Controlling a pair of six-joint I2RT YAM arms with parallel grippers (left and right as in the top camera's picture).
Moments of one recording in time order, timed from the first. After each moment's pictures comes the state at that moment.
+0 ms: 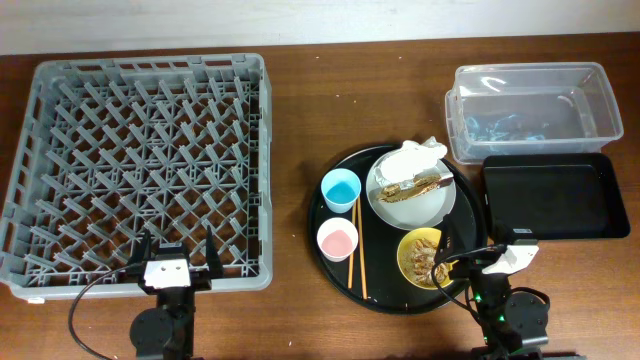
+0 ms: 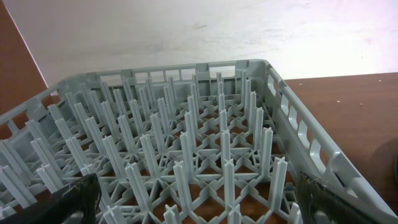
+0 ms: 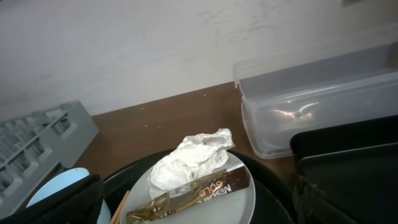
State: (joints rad) left arm 0.04 0.01 0.01 -0.08 -0.03 0.08; right arm 0.09 0.01 0.01 -0.07 0.03 0.29
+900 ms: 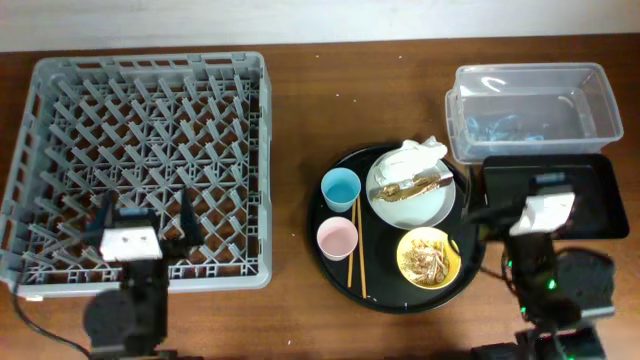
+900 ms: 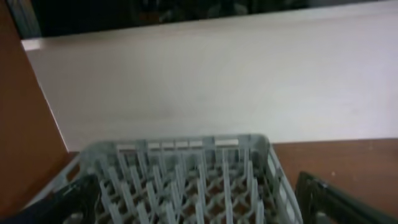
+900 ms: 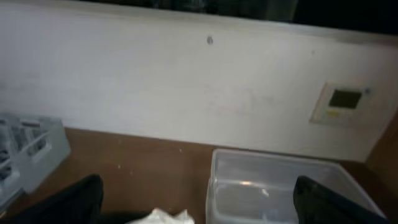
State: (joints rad) left arm 0.04 0.39 0.47 -0.03 -0.03 0.09; right arm 0.09 0.52 0.64 -0.18 0.04 -0.10
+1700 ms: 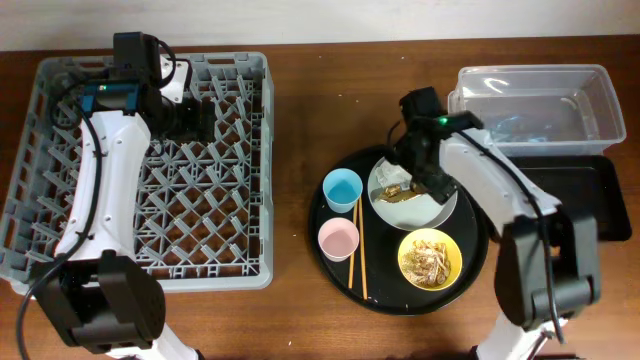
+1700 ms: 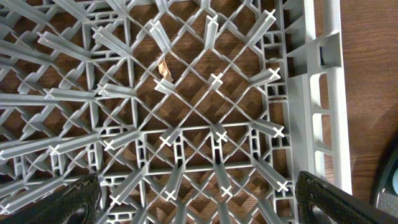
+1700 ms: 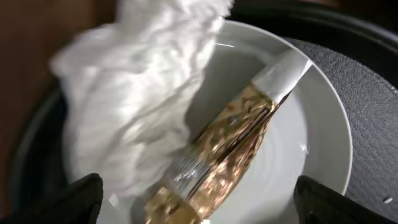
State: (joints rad) left arm 0.04 1.83 1.74 -1.04 0.04 0.11; right arm 0.25 1.90 1.40 -0.91 0.12 1.03
